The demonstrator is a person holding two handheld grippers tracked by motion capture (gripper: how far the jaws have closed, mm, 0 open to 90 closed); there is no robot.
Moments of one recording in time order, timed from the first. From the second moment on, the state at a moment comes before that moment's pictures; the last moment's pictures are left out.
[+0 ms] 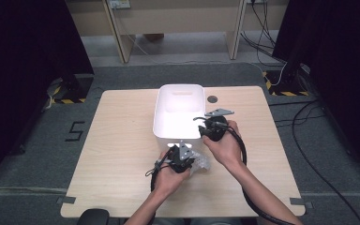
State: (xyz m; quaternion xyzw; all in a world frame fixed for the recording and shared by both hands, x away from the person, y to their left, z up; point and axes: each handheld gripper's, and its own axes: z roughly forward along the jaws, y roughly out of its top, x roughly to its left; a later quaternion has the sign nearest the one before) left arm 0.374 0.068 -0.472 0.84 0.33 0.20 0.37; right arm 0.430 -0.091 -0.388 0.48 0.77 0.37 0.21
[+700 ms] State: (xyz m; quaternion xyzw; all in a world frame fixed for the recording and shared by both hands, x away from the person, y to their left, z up) left arm 0.372 0.064 -0.461 0.84 0.32 0.20 0.39; right arm 0.430 -0.089 -0.389 0.48 0.77 0.37 0.21
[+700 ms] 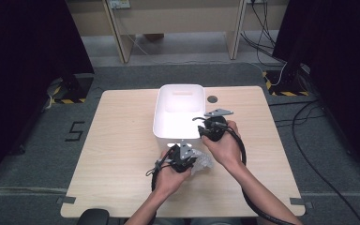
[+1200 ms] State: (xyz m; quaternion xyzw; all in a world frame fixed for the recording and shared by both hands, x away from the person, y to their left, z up) left arm 0.372 0.055 -0.454 0.84 0.32 0.20 0.39; right arm 0.430 -0.089 -0.389 0.48 0.77 0.37 0.20
